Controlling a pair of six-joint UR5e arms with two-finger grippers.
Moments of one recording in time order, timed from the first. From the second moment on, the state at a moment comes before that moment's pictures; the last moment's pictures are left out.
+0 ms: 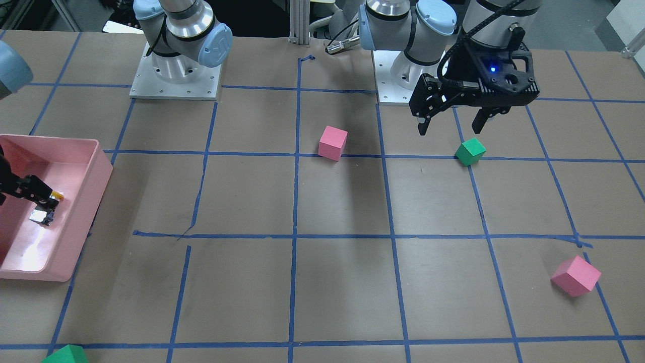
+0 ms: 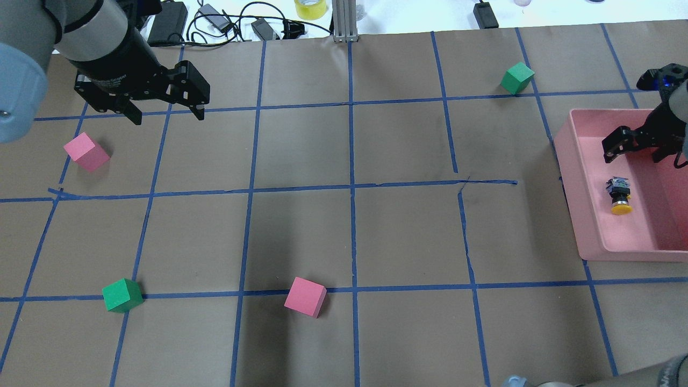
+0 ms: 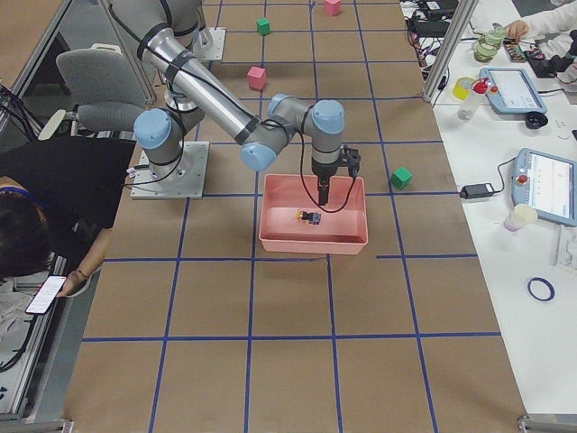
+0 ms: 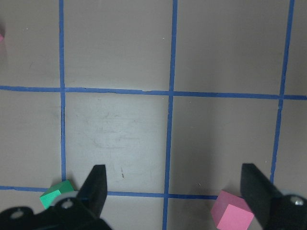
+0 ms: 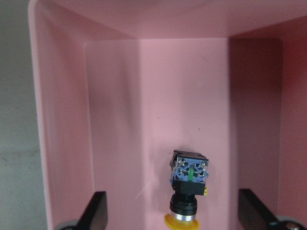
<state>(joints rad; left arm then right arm) -1.56 -1.53 -1.58 -1.48 1.60 -0.04 1.01 -1.34 1.89 -2.20 -1.60 -0.48</state>
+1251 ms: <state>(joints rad) -1.56 -1.53 -1.58 -1.48 1.60 -0.04 1.00 -1.23 1.90 -2.30 -1.63 -0.47</state>
